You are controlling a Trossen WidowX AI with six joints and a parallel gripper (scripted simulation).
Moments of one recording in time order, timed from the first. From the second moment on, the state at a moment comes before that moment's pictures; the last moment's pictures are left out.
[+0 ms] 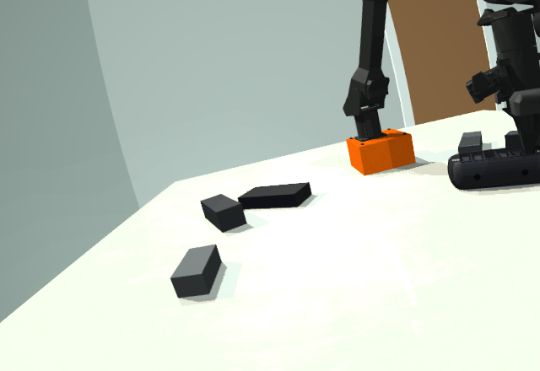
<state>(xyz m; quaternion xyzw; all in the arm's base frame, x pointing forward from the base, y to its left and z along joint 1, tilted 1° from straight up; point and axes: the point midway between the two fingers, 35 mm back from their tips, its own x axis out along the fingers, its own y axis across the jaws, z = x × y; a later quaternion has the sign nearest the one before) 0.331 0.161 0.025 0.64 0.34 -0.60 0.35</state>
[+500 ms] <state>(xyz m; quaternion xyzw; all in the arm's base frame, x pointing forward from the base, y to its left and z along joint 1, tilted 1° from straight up) 0.331 0.162 0.067 0.64 0.34 -0.59 0.35</state>
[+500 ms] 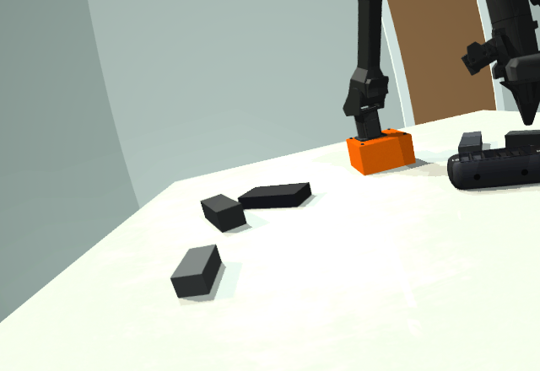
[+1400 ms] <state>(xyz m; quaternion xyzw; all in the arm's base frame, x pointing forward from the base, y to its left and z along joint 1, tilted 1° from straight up) 0.310 0.112 0.071 0.63 0.34 -0.60 0.35</state>
